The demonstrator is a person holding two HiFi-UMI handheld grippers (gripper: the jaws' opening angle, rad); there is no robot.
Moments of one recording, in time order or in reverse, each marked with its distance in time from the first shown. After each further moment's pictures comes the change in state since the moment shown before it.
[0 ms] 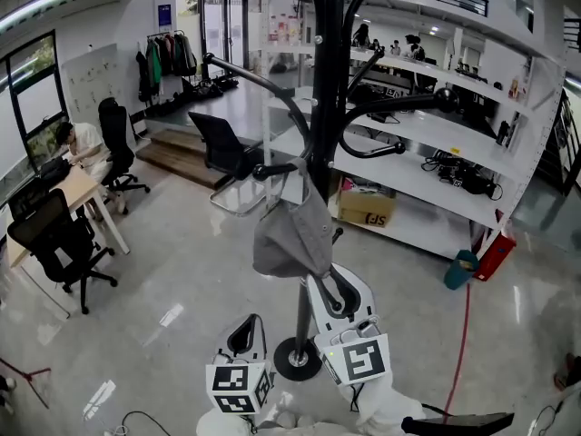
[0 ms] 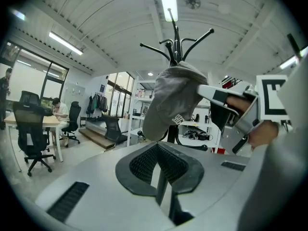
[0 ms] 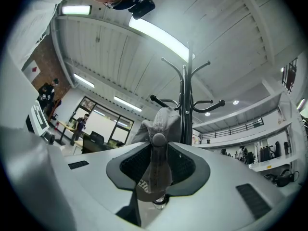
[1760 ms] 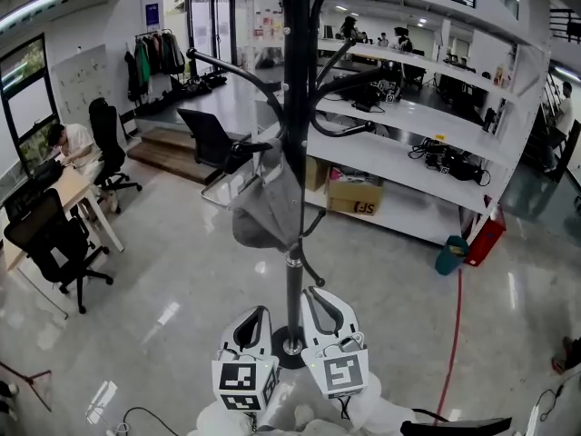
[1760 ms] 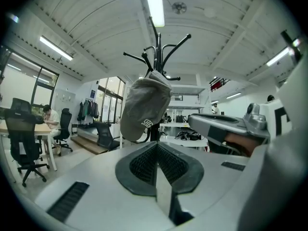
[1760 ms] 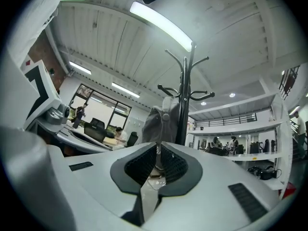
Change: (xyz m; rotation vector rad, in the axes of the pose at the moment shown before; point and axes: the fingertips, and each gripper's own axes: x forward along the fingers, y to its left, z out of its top) left arm -0.023 -0.056 0.006 0.079 -0.052 -0.091; right arm -0.070 0.026 -0.036 -0.019 0.172 -0.058
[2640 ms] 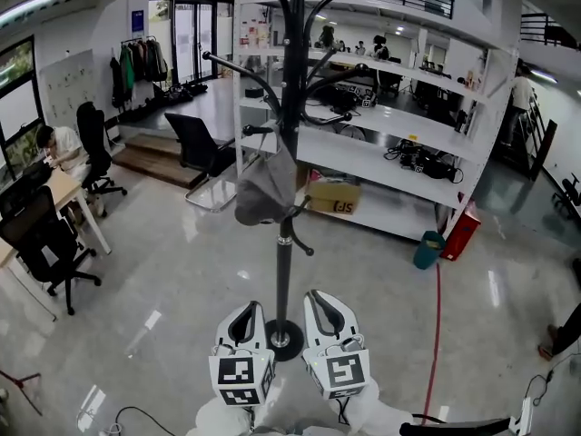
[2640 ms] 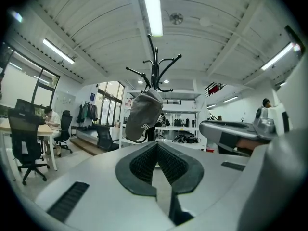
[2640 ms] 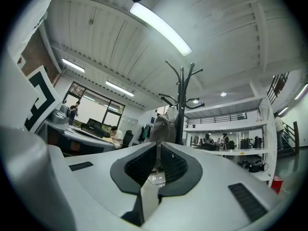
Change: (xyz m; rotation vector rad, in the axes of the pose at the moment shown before) left arm -0.076 -0.010 0.002 -0.006 -0.039 -0.015; right arm -0.079 0.033 0.019 0.023 0.054 -0.096
